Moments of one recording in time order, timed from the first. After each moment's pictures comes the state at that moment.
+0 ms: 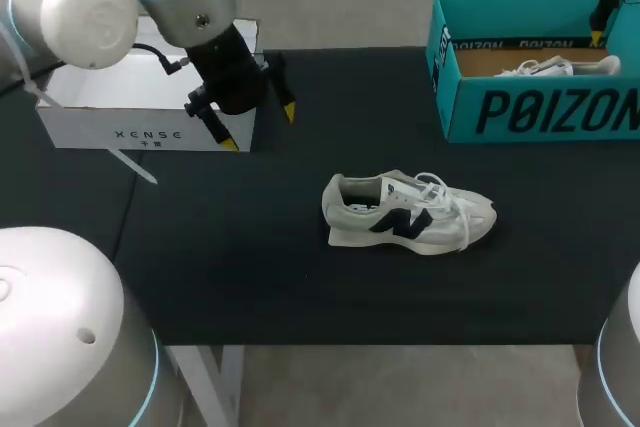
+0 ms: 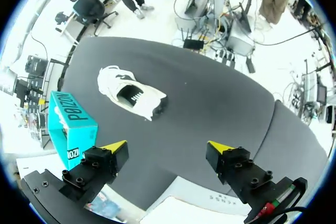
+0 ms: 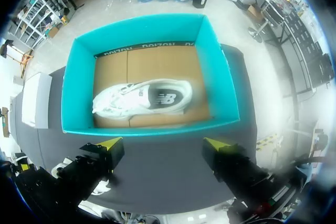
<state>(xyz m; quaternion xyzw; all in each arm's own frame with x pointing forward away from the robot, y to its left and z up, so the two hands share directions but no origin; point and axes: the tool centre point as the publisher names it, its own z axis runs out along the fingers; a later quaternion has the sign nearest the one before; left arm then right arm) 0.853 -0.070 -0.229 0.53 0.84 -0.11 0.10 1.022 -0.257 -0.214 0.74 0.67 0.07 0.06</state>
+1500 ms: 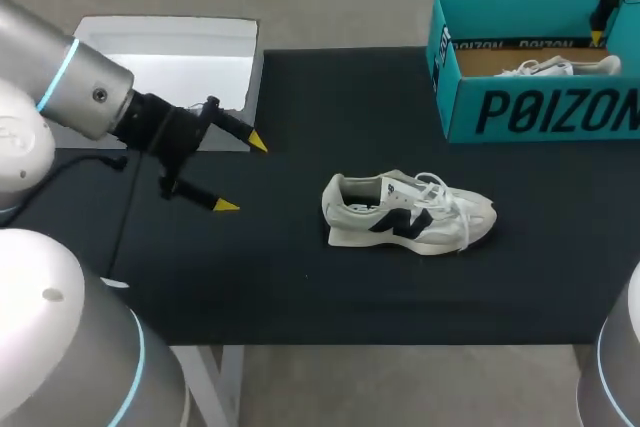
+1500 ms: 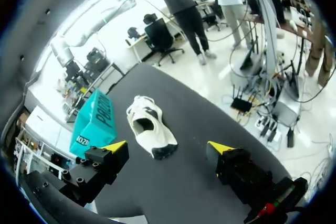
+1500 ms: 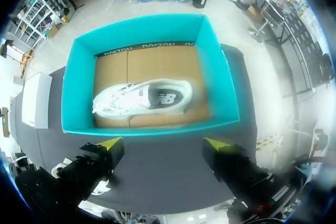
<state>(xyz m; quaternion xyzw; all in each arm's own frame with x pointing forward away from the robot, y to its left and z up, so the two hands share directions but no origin) 0.776 -0.056 -0.256 0.31 0.84 -0.42 0.13 1.022 -0.257 -0.214 0.74 0.67 0.07 0.06</state>
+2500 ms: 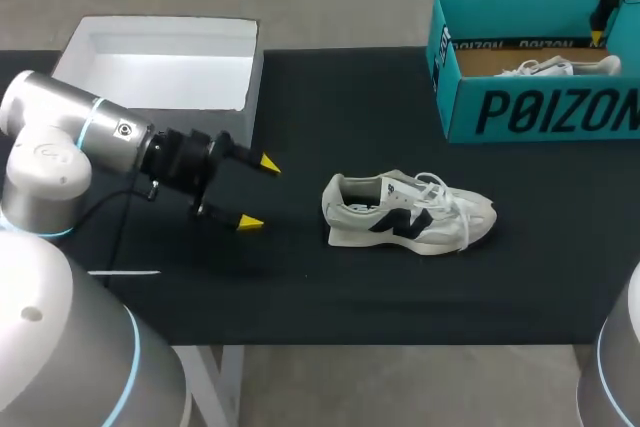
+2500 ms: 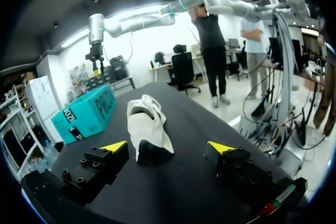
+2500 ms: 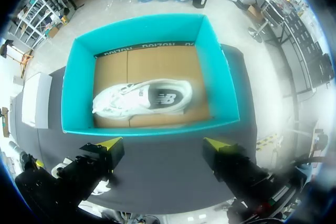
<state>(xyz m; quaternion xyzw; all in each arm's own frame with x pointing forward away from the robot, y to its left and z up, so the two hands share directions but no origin) 0.805 -0.078 -0.343 0.18 0.81 -0.56 0.03 1.022 -0.257 -0.214 0.74 0.67 0.07 0.06</state>
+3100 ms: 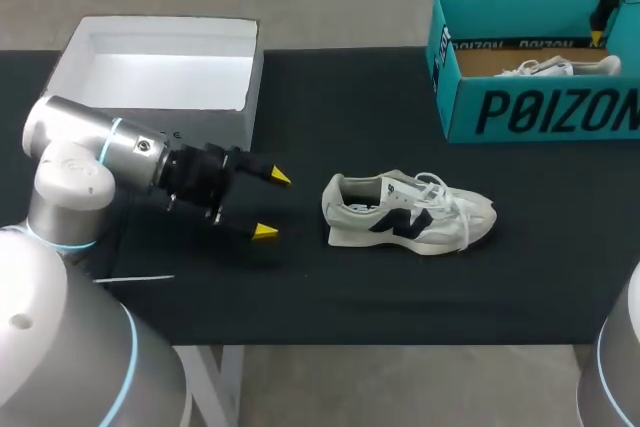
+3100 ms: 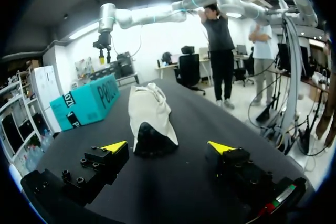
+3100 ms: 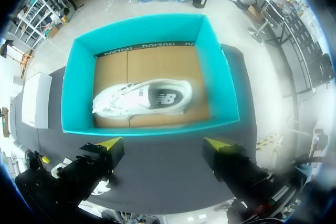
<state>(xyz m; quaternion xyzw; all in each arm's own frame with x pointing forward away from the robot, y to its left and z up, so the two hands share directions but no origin) 0.818 -0.097 -0.383 0.14 0.81 -0.57 0.01 1.022 -0.257 -0.214 0.74 0.67 0.07 0.06</state>
